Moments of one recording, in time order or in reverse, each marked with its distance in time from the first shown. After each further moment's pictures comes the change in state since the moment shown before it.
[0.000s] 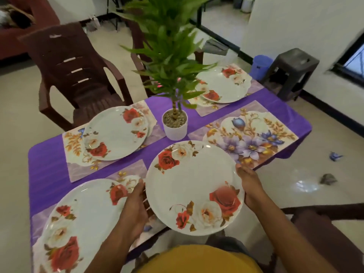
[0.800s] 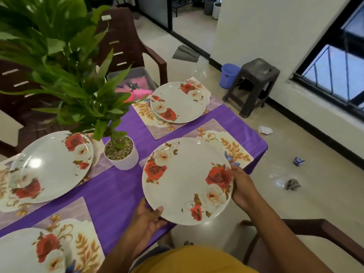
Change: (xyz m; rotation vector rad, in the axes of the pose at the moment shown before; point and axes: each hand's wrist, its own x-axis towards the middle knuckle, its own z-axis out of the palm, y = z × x) left_hand 0.058 -0.031 0.188 -0.107 -0.296 -0.054; right_hand 0.107 -0.094 -0.123 0.349 -0.120 0.049
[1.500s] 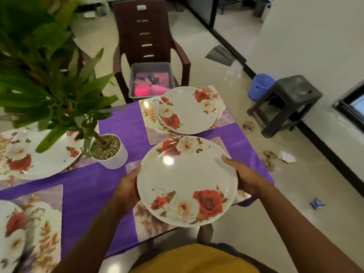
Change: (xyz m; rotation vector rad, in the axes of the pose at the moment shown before) left_hand 0.103 0.061 0.087 -0.124 0.171 0.138; right_hand 0.157 -0.132 -0.020 -0.598 -0.415 0.241
